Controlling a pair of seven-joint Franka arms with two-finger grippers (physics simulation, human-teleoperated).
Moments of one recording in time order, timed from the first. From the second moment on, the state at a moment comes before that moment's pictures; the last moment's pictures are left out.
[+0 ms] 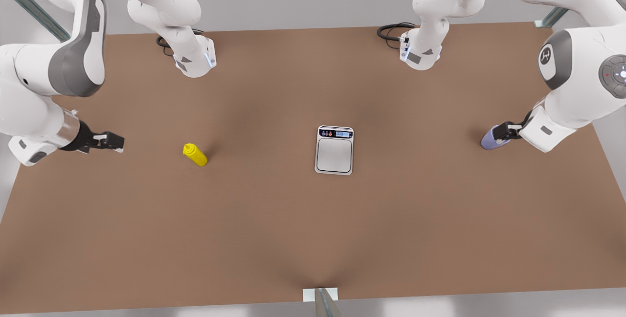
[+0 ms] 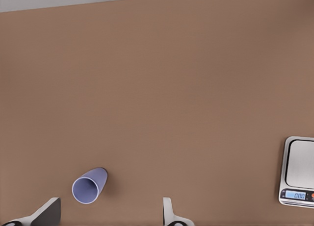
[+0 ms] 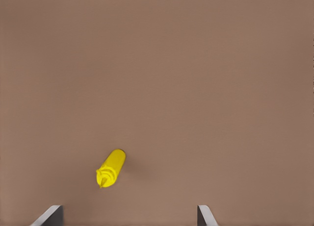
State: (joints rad) left arm -0.04 0.27 -0.01 -1.24 0.10 1.44 0.01; right arm -0.06 0.19 0.02 -1.37 -0.01 1.50 -0.03
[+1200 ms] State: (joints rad) left arm 0.02 0.31 0.46 -2.15 -0.08 2.26 0.64; right arm -0.18 0.24 0.02 -1.71 0.50 1.69 -1.40
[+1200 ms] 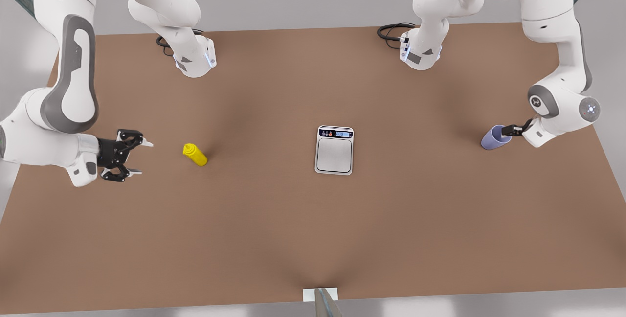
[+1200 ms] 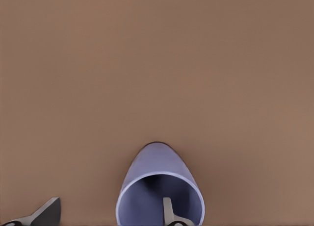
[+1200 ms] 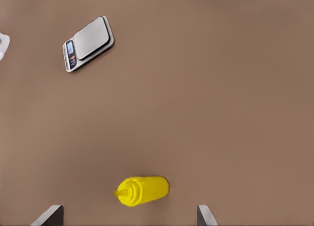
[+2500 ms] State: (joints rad) left arm -0.60 0.32 0.13 -1.87 -0.22 2.13 -0.50; right arm -0.26 0.79 -0.08 -1.86 0.87 1.53 -2.90
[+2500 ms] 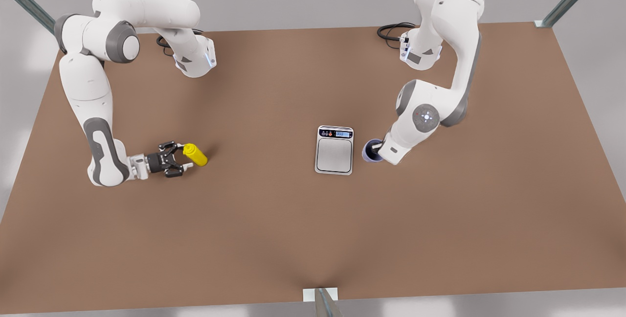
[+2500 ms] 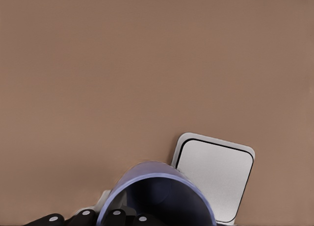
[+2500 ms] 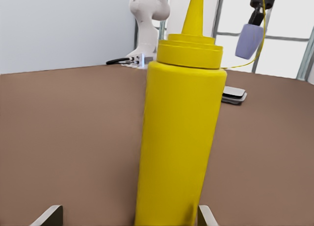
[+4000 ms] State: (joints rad) left arm -0.74 0.48 0.56 -1.27 -0.26 1.54 -0.35; right arm -0.24 0.71 0.01 -1.89 0.97 1.50 -2.78
